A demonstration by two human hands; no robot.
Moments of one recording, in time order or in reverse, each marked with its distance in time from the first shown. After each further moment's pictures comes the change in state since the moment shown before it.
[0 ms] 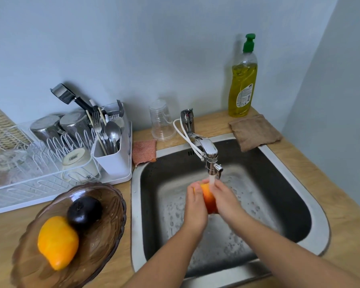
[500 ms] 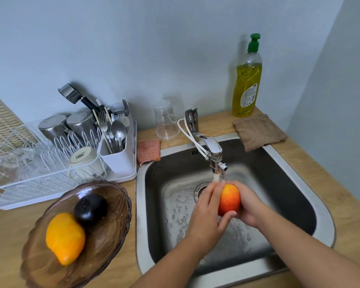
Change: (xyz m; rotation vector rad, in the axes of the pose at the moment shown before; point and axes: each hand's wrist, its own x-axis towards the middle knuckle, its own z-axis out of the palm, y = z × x) left_hand -0.019 -0.013 -0.014 0.804 -0.221 0.601; right_hand 0.021 0.016 -0.033 0.466 -0.044 0.413
